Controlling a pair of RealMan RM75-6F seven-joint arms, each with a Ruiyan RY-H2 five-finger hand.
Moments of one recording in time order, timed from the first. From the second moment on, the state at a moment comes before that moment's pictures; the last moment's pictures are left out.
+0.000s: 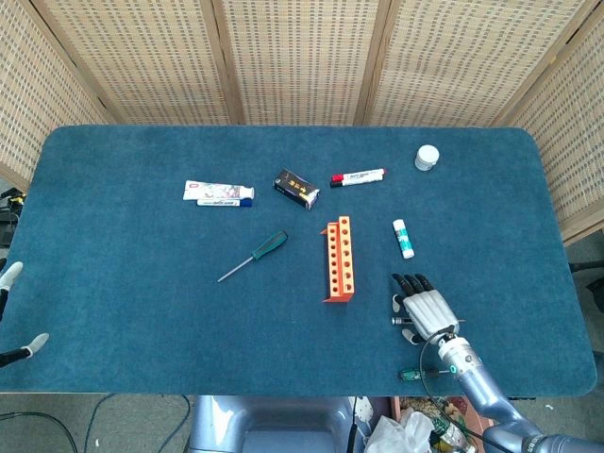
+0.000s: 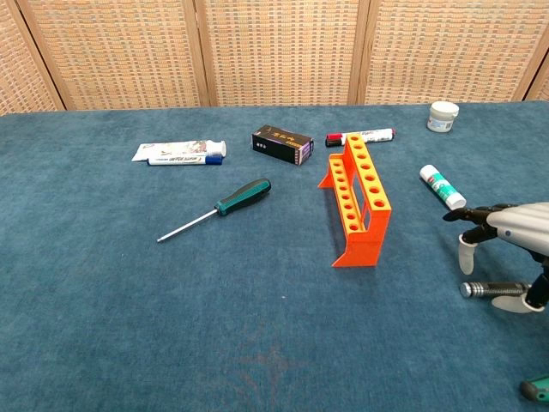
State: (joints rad) left arm 0.00 -1.05 -0.05 -1.73 1.50 1.57 0.06; right arm 0.45 -1.41 0.08 -1.55 -1.23 0.91 -0.43
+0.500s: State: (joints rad) left arm -0.01 -1.06 -0.05 -1.72 1.49 1.56 0.08; right arm 0.47 -1.42 0.04 -1.52 -1.21 0.92 -0.43
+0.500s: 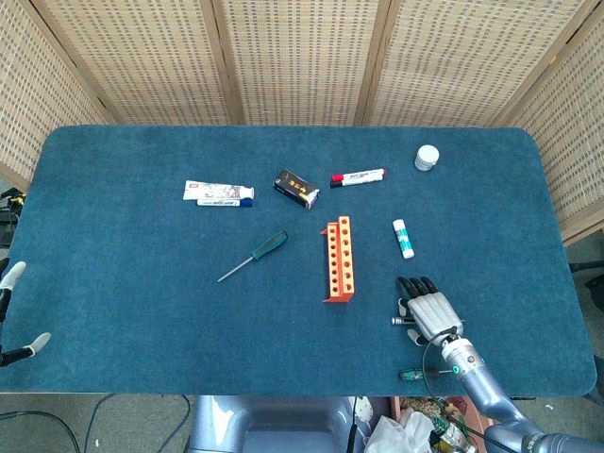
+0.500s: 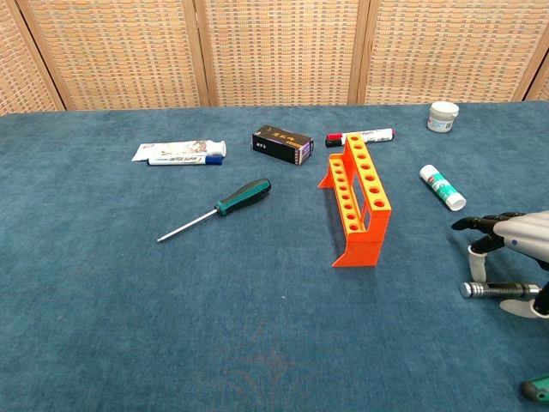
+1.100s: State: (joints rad) left arm -0.01 -1.06 -0.06 -1.72 1.48 1.56 0.08; right arm 0.48 -1.46 0.03 -1.46 -1.24 0.95 -0.40
